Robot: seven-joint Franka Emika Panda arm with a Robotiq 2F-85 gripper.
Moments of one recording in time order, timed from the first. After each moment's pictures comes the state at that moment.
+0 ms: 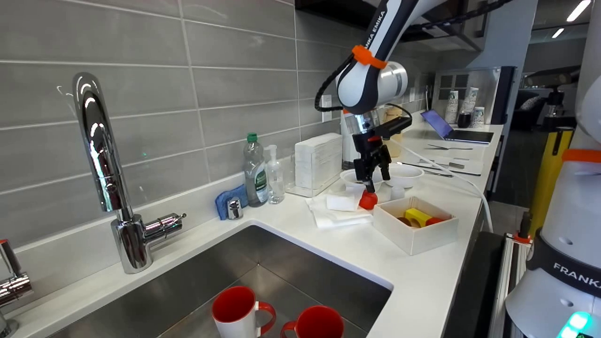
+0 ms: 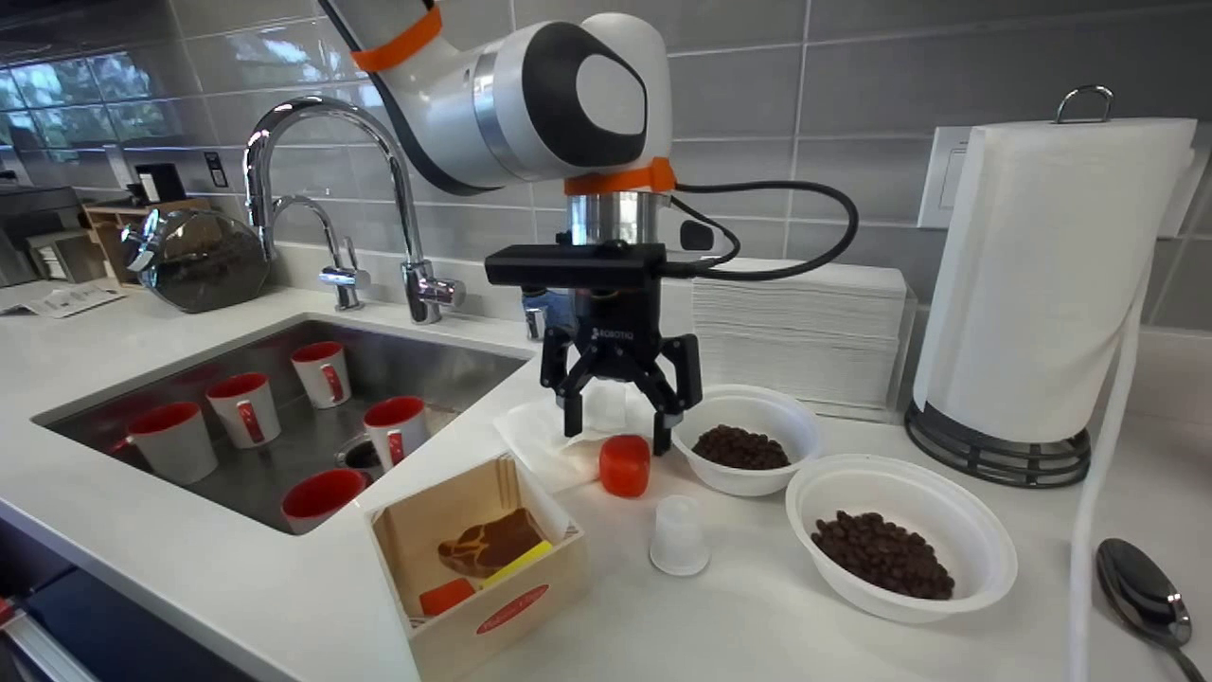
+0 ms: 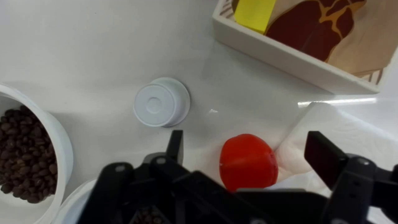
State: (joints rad) arm -0.17 0.12 -0.17 -2.46 -0.23 2.33 -0.13
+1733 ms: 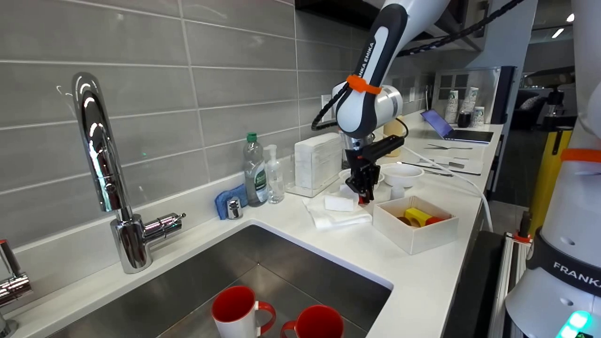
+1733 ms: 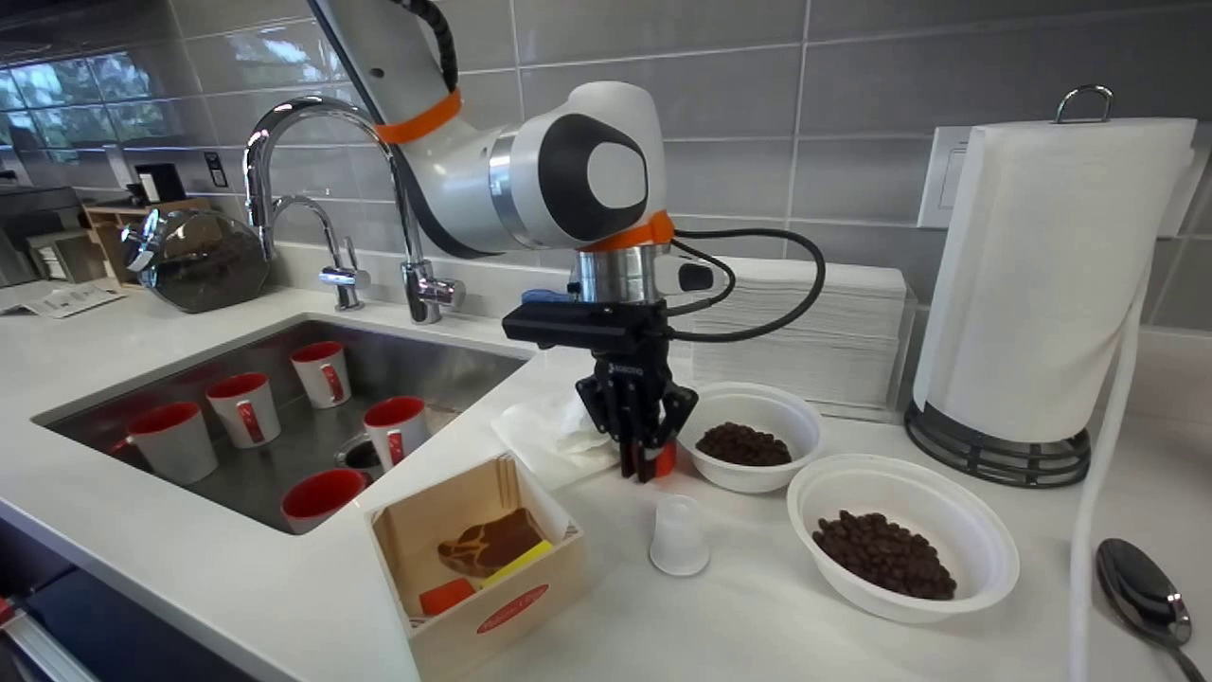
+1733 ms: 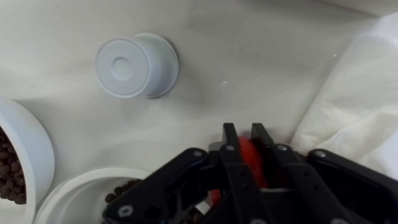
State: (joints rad) arm -0.13 0.26 -0.20 -2.44 -0.25 2.57 0.07
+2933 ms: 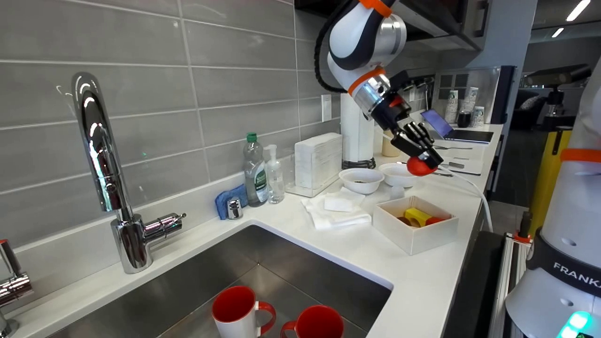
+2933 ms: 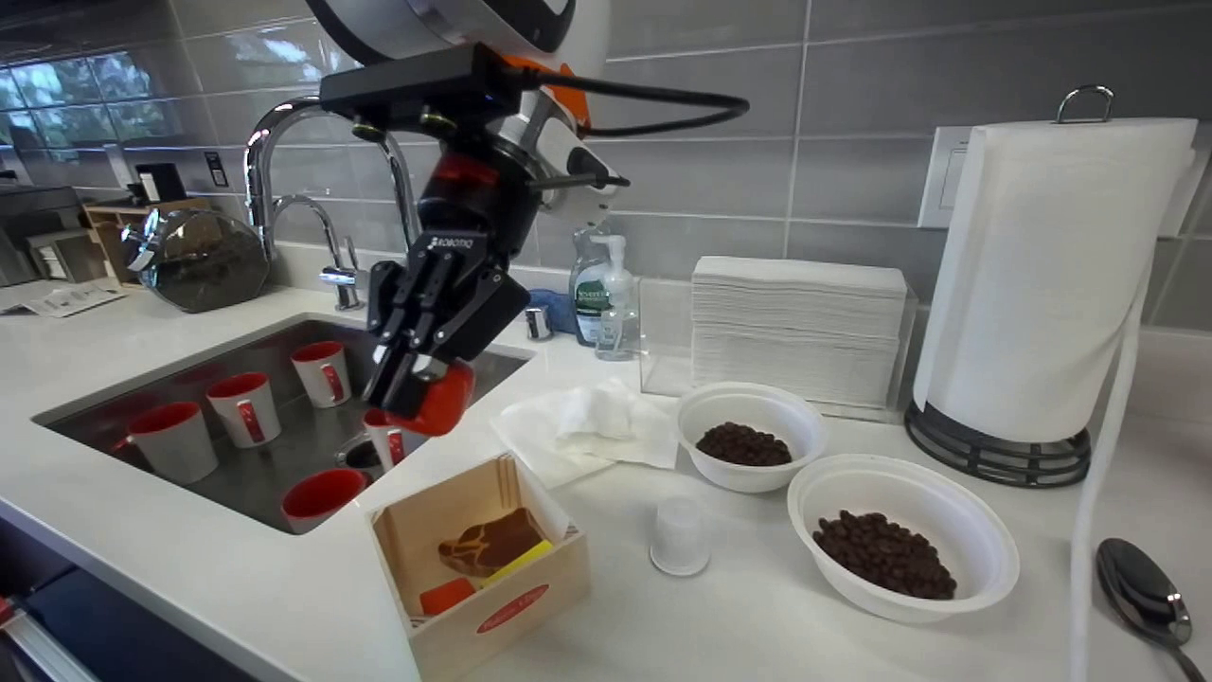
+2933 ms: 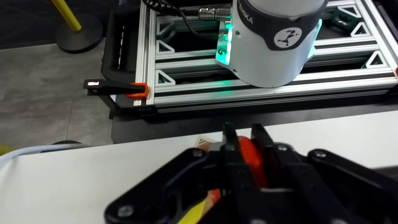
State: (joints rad) arm -0.11 -0.13 -0.12 -2.47 -0.18 1.55 -0.06
